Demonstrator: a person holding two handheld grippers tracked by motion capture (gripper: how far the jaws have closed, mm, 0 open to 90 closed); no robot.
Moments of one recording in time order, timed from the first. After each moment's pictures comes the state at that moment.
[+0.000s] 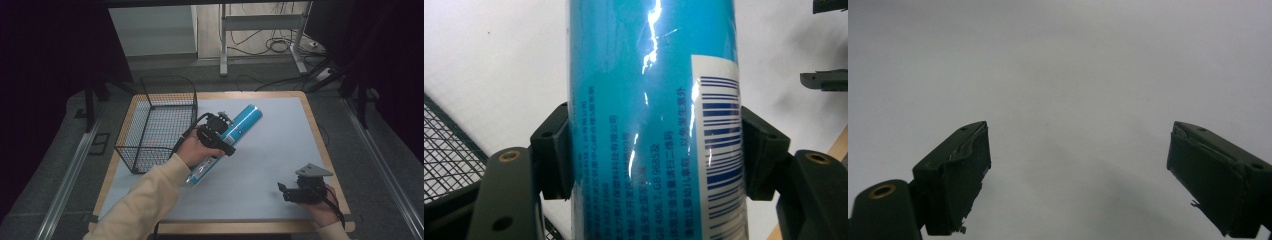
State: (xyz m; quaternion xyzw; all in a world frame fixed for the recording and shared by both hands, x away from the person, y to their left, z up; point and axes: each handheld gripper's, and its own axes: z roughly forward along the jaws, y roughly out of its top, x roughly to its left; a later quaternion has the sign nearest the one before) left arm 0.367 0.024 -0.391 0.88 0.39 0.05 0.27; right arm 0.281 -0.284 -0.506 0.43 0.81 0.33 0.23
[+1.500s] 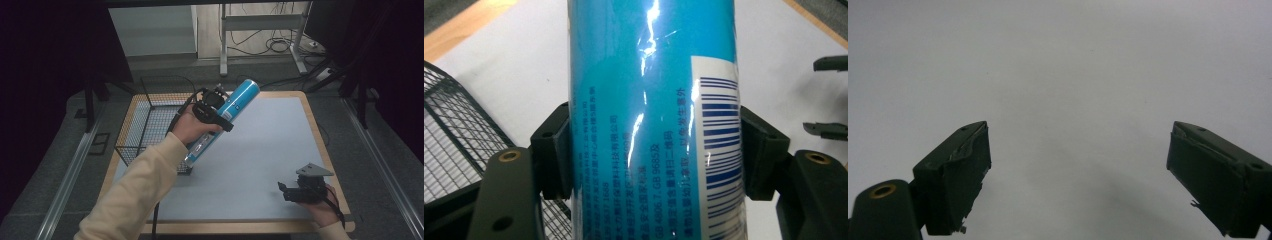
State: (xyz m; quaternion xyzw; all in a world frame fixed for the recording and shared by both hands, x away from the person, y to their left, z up) left arm 0.402 0.037 -0.337 0.87 0.40 0.09 0.28; right arm 0.281 -0.285 -0.504 0.43 0.81 0.33 0.23
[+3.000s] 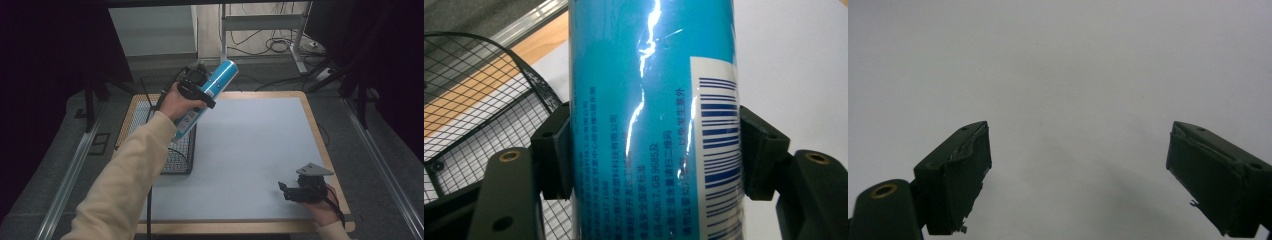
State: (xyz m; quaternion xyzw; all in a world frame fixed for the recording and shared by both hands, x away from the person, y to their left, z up) left arm 0.457 0.082 -0.325 0.85 0.44 0.13 0.26; right arm 0.284 -0.287 -0.507 0.44 0.81 0.32 0.23
